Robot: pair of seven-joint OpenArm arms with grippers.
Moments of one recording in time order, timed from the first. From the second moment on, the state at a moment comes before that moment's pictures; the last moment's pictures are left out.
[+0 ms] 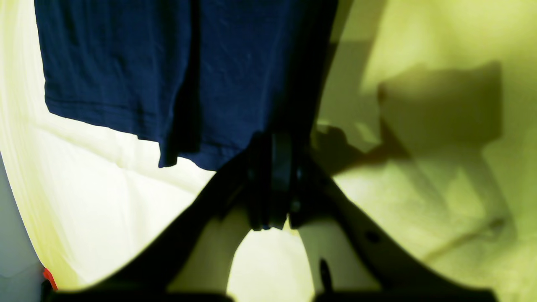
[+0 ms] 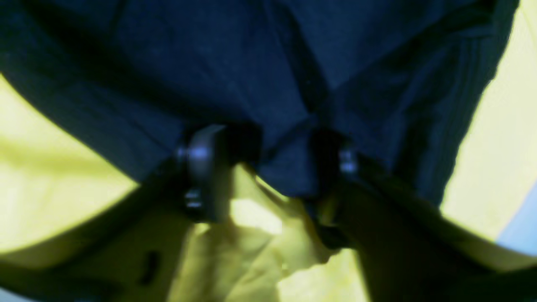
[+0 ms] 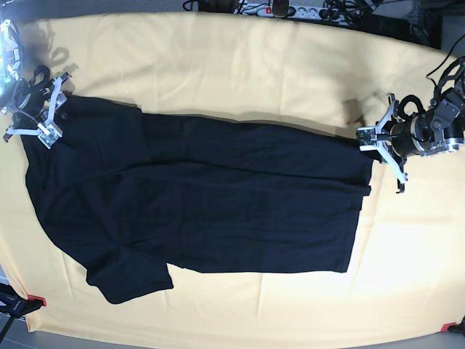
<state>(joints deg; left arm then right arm) -10.8 -63.9 37.0 98.7 0.5 -38.2 10.9 -22.1 44.5 6.7 98.2 15.4 29.6 -41.1</state>
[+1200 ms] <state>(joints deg) -13.7 -72.2 37.0 108.8 -7.5 -47.2 12.4 -22.9 44.5 6.4 110.8 12.0 26.3 -52.4</state>
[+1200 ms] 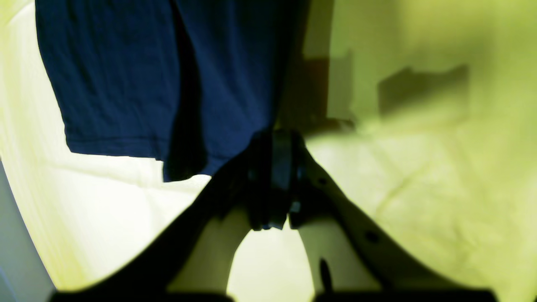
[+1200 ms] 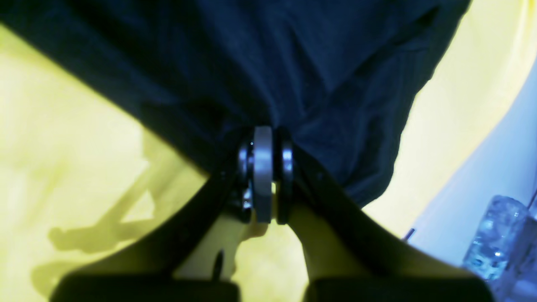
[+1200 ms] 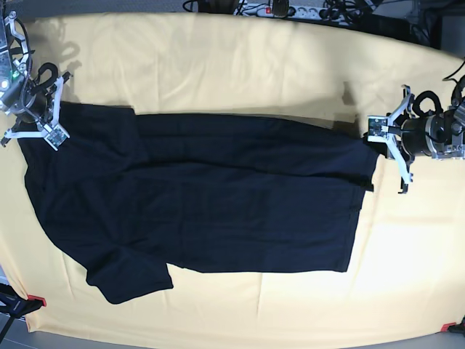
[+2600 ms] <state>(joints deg) -8.2 -86.6 37.0 128.8 -49.9 -47.0 46.2 -52.3 44.6 23.9 119.0 23.2 30.6 -58.6</state>
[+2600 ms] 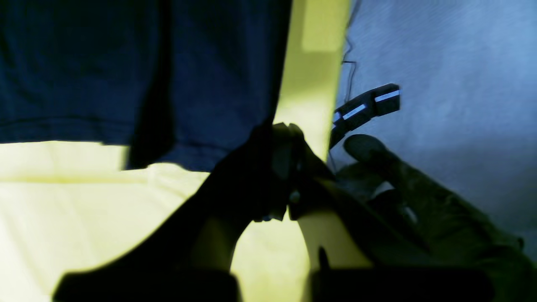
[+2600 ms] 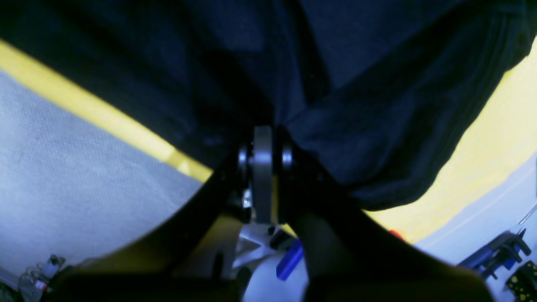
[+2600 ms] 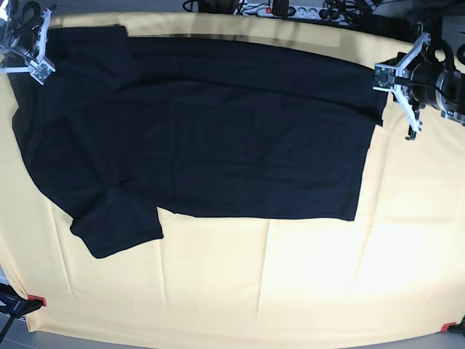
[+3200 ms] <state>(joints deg) -0.9 -86.4 36.9 128.8 -48.5 -46.8 52.3 -52.3 44.6 23.9 119.3 23.6 29.1 -59.2</state>
